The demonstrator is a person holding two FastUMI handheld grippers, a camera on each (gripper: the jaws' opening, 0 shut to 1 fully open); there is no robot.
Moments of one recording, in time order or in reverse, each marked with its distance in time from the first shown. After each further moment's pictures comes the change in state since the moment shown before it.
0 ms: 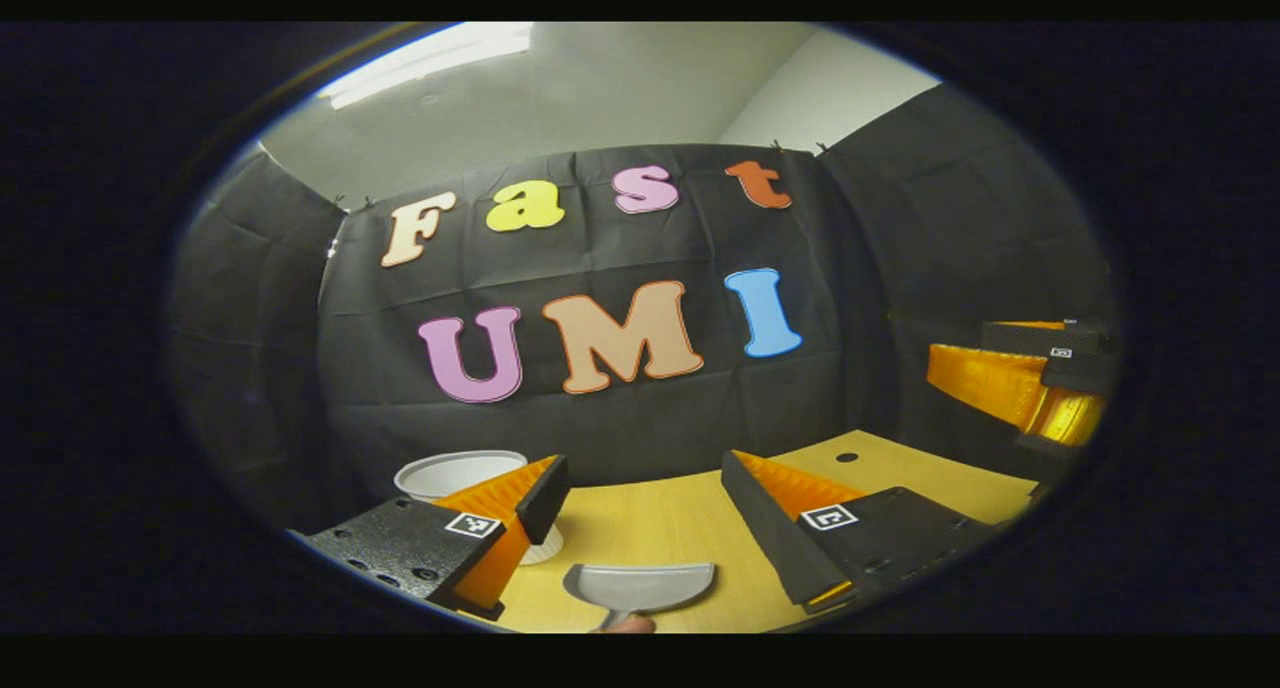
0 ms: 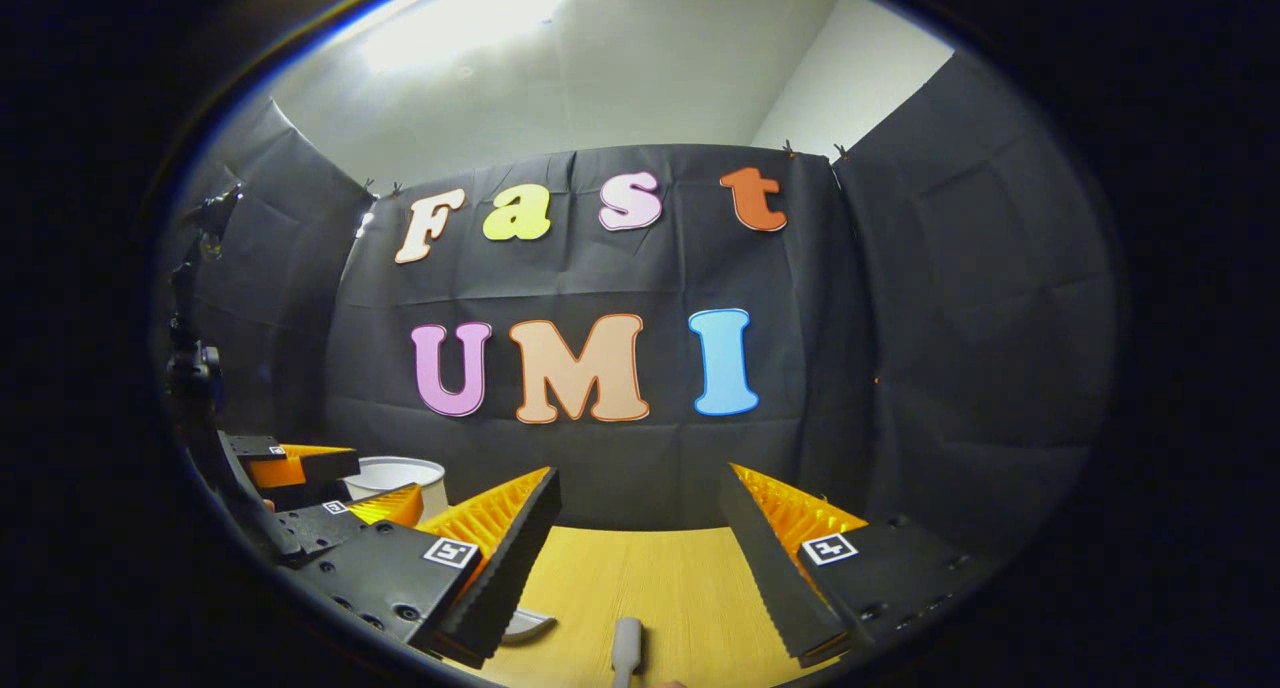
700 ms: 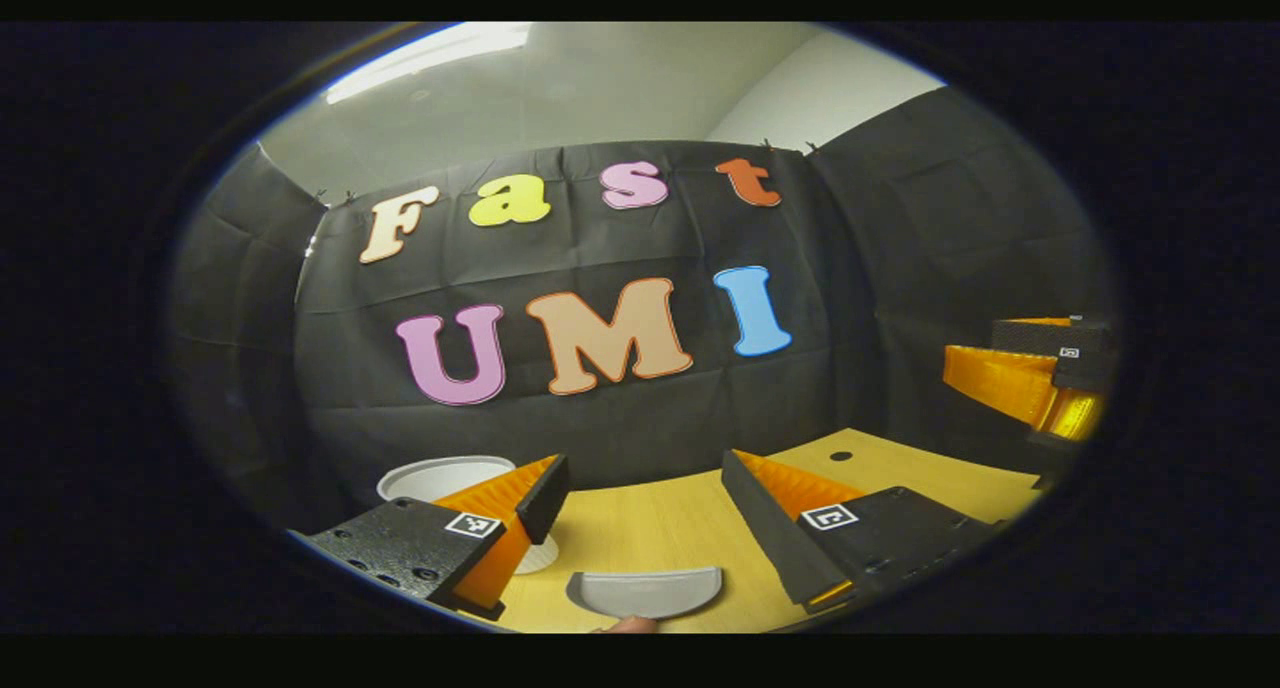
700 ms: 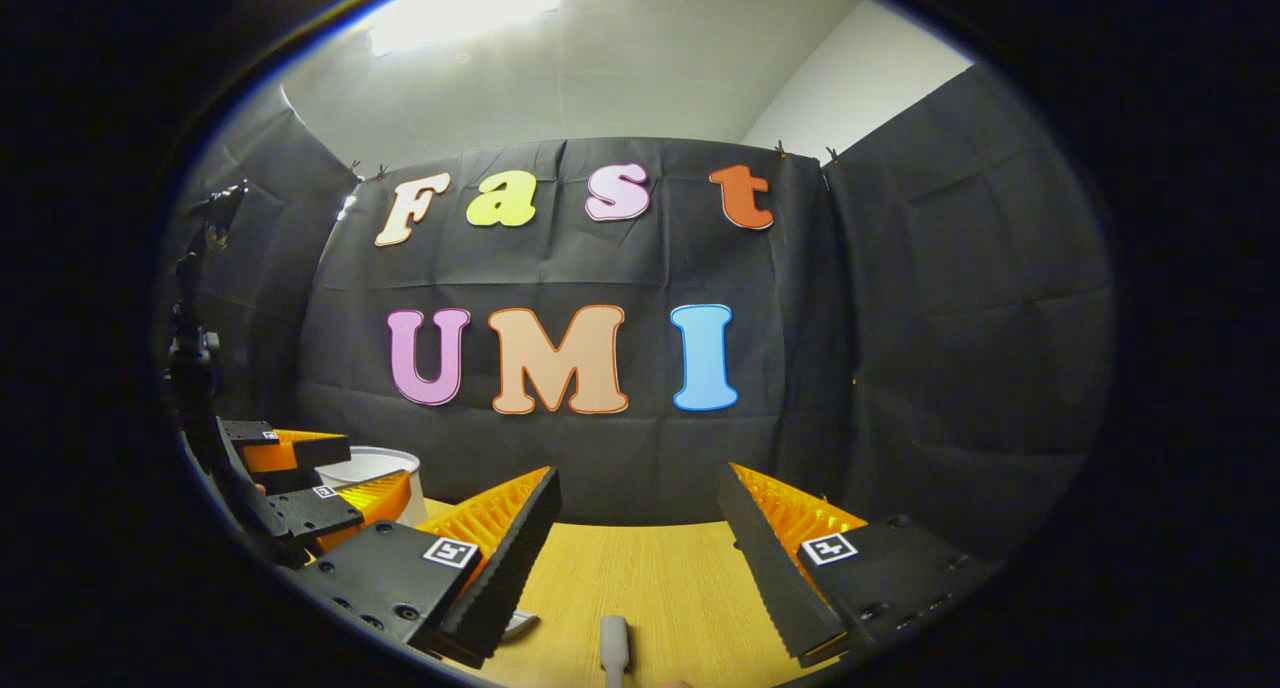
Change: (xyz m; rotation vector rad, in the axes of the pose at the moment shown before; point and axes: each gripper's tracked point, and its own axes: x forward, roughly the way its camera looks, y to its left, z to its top) left arm 0.001 -0.005 -0.001 -0.018 0.011 -0.068; right arm -0.007 -0.005 0.005 -0.028 0.003 -0.072
